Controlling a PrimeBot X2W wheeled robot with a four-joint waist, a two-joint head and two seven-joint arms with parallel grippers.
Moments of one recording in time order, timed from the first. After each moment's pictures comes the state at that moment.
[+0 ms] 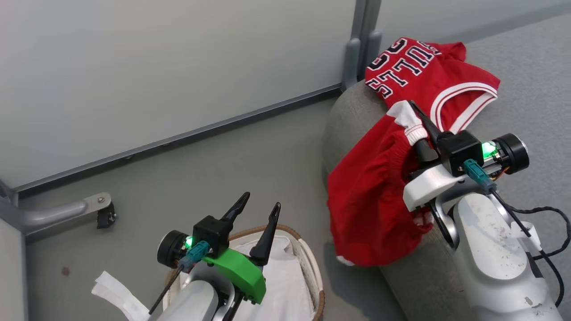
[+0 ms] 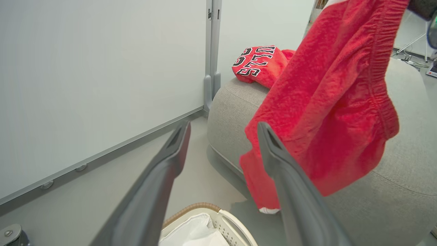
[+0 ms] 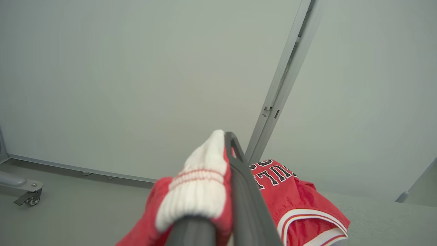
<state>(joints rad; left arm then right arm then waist) -0.33 0.12 -0.62 0.48 -0.43 -0.11 -0.26 -0.50 -0.05 0.09 0.39 -0.13 0.13 -0.26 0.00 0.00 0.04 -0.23</state>
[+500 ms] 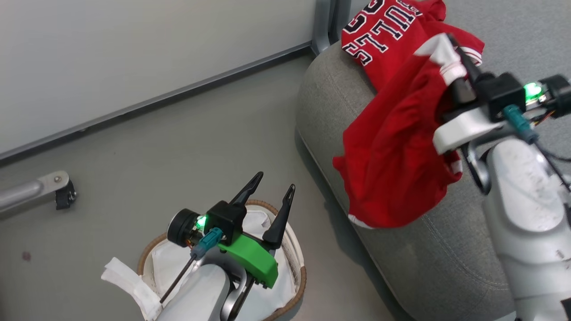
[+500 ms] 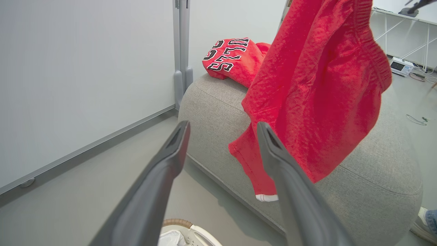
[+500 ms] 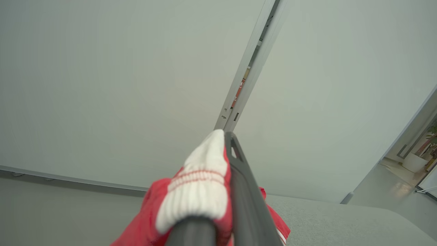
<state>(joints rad) -0.37 0.07 -0.59 0.45 -0.34 -0.13 -0.26 -0.66 -0.11 0.03 0.38 -0.16 0.13 -0.26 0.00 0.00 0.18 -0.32</state>
